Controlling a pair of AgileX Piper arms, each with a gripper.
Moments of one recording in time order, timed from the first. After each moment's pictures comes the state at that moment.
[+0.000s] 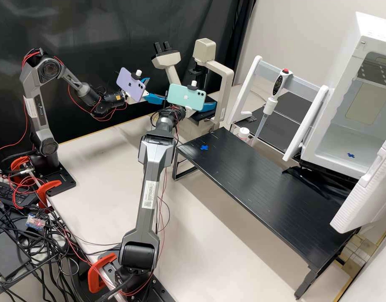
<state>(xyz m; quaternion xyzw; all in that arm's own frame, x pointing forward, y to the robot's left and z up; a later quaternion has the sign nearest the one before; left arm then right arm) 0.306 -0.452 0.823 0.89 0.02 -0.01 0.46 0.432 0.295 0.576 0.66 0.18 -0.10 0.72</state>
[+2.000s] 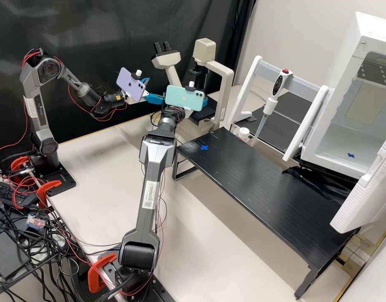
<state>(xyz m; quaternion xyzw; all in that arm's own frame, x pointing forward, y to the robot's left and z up) 0.306 -0.452 0.823 0.89 0.02 -0.01 0.46 0.425 0.286 0.575 0.64 0.23 -0.13 0.72</state>
